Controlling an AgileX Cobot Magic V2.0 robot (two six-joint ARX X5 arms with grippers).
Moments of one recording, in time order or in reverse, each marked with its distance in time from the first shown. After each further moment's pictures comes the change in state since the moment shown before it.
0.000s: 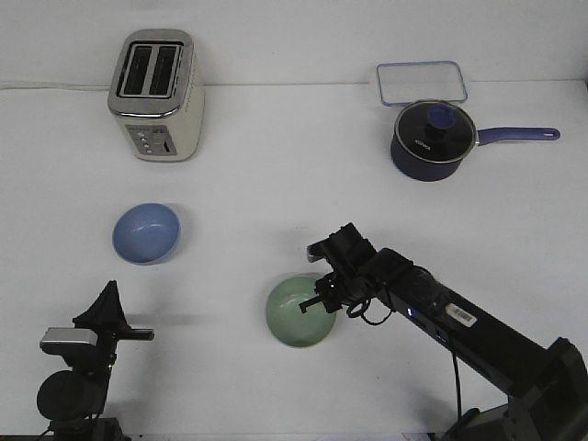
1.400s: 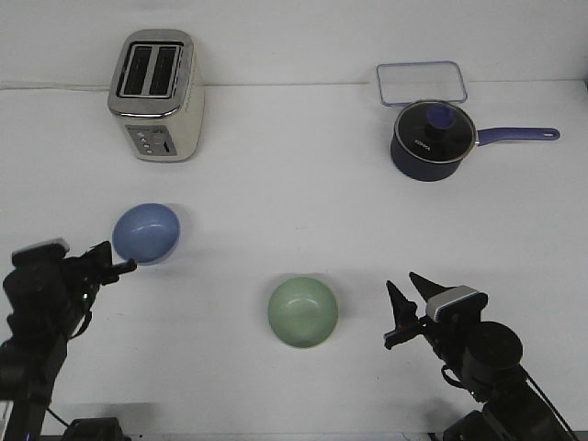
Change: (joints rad) left arm 0.000 0.790 0.791 -0.536 -0.001 -0.273; right arm -0.144 -1.095 -0.555 0.392 0.185 -0.044
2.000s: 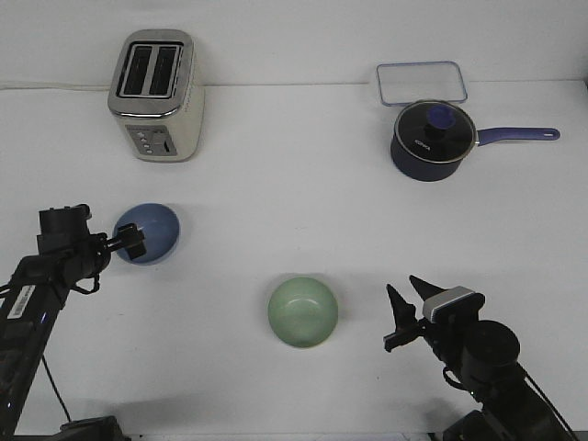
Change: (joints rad) left arm 0.089 0.536 0.169 -0.113 0.005 0.016; right arm 0.000 -0.001 0.000 -0.037 -0.003 -0.036
